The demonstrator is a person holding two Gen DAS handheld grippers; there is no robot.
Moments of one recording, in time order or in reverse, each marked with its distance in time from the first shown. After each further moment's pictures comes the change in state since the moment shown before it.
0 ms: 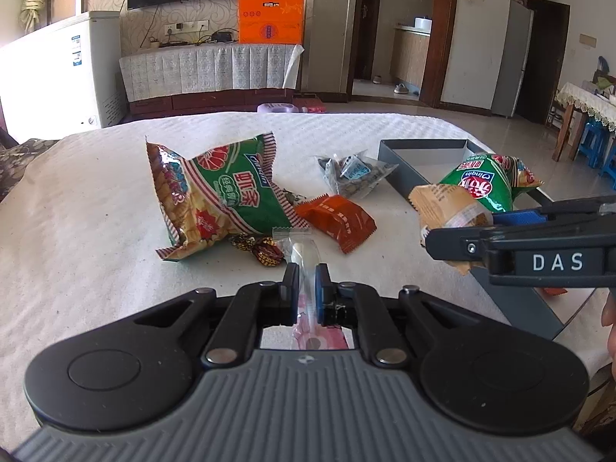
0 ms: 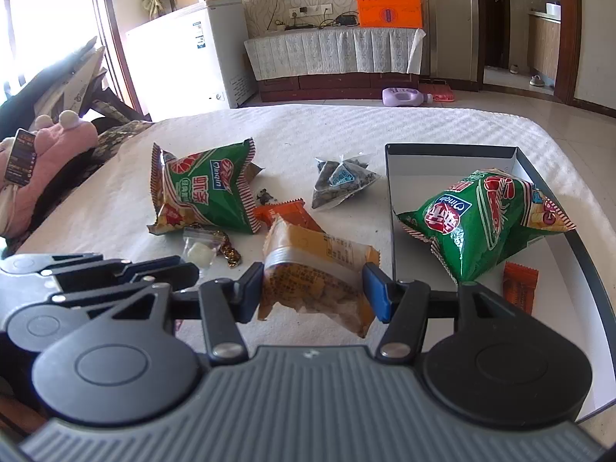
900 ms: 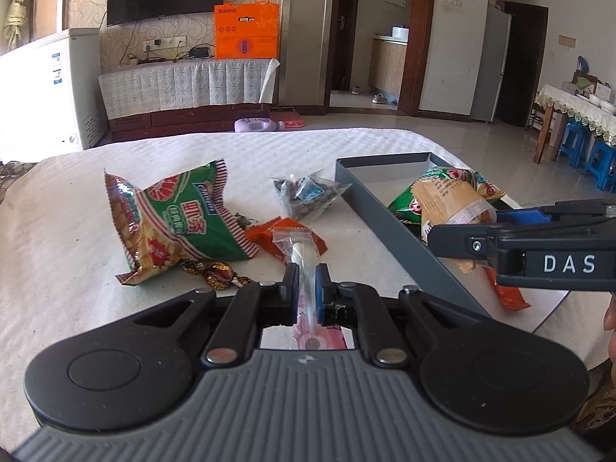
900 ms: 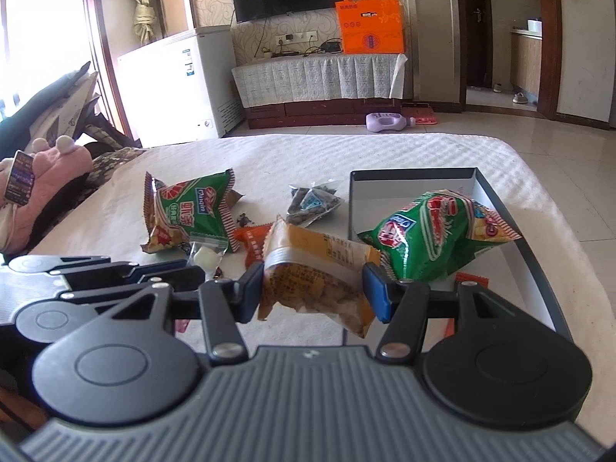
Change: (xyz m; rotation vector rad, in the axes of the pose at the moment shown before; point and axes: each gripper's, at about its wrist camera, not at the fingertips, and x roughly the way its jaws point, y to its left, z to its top) left arm -0.011 -0.038 0.010 0.037 -0.038 -0.057; right arm -0.038 -0.025 -0.004 0.026 -0.083 -0.044
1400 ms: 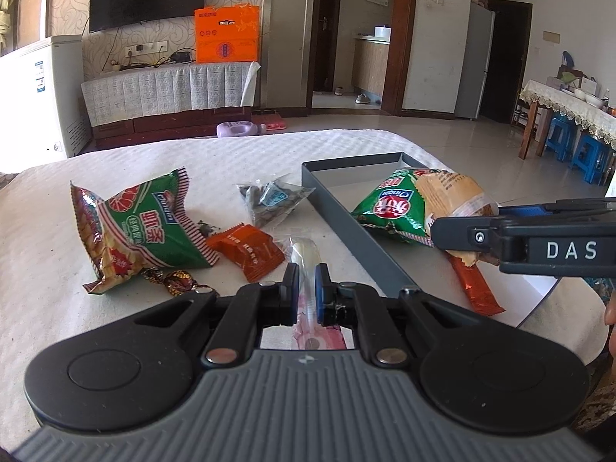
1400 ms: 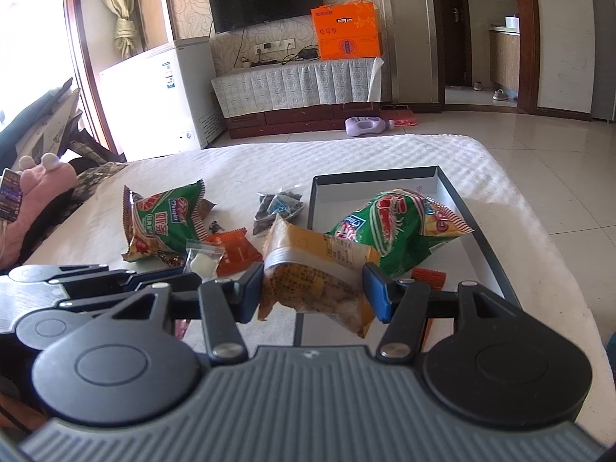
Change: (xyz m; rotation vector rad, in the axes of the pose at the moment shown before) left arm 0.004 -0.026 0.004 0.031 -0.005 -0.046; right arm -0.016 -0.024 -0.004 0.047 -0.023 -0.042
